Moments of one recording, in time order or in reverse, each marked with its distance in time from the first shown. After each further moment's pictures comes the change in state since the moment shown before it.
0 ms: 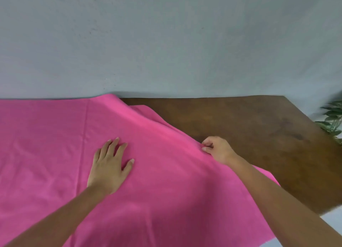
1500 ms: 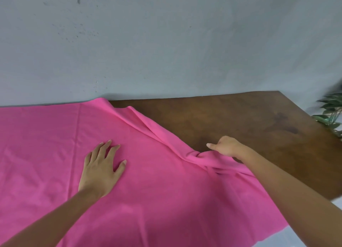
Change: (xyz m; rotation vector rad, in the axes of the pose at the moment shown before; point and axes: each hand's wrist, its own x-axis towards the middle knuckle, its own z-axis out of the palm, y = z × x) left_hand 0.001 0.000 -0.003 0.022 0.017 -0.020; right_hand -0.011 0.008 -0.047 -0.100 -0.174 0.369
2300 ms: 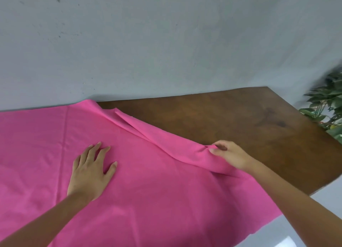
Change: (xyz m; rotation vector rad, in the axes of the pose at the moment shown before) left_hand 0.001 -0.001 0.001 0.010 0.009 0.008; right_hand -0.027 0.066 0.022 0.469 0.071 -0.329
